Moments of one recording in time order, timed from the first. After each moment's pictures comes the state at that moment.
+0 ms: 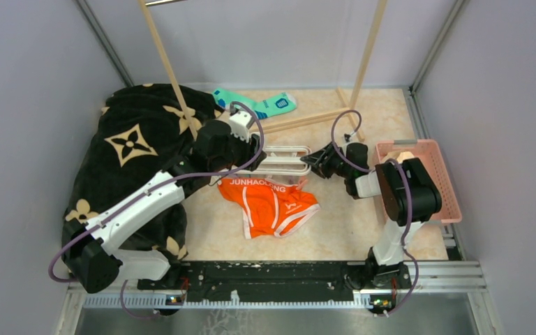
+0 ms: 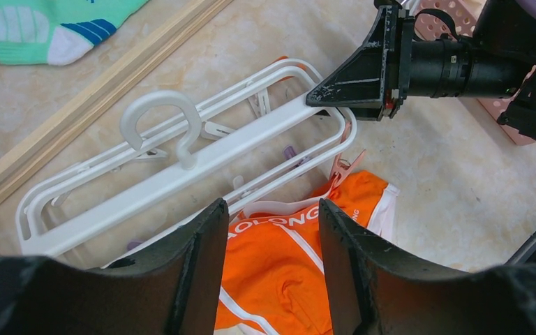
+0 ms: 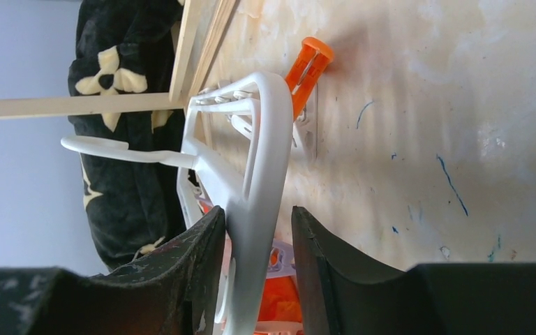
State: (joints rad) left arm -0.73 1.27 1.09 -0.23 -0.01 -0.18; right arm 0.19 1.77 0.58 0.79 -0.54 1.11
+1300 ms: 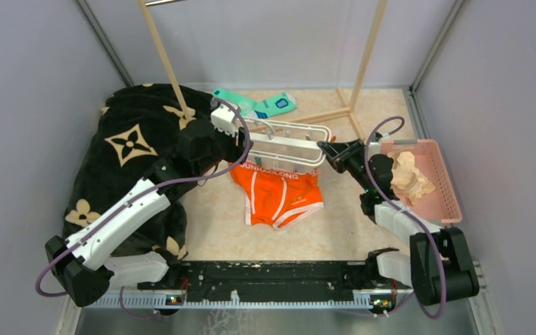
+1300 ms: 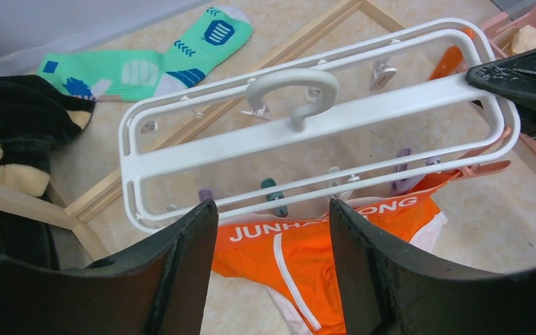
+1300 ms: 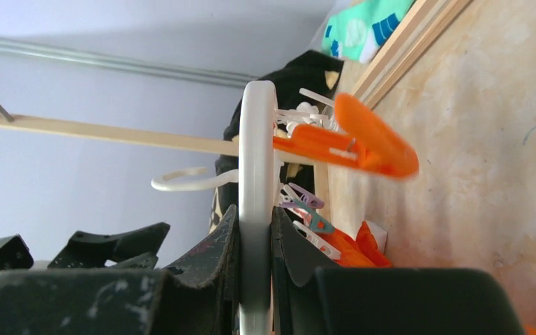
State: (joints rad) left arm -0.72 1.16 1.12 -0.27 -0.18 -0.10; right arm 0.18 1.20 0.40 0.80 -0.38 1.33
